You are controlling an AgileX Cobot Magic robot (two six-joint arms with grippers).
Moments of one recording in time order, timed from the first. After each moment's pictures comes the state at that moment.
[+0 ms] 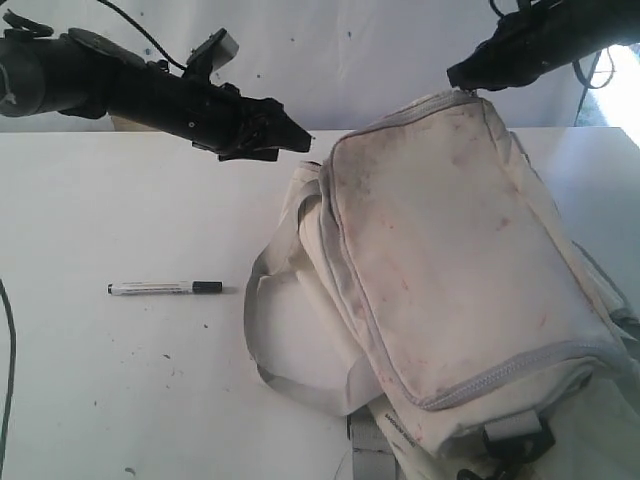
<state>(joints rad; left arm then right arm) -0.28 2.20 -1.77 -1.14 0.86 0.87 0.04 2.08 -1.82 0.65 0.68 -0.89</state>
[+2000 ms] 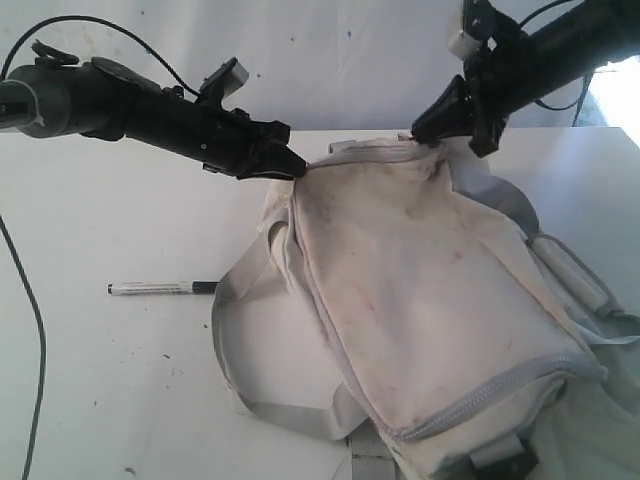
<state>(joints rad) -0.29 2.29 -1.80 -1.17 0.88 0.87 0.04 2.10 -1.82 0.89 1.20 -1.66</state>
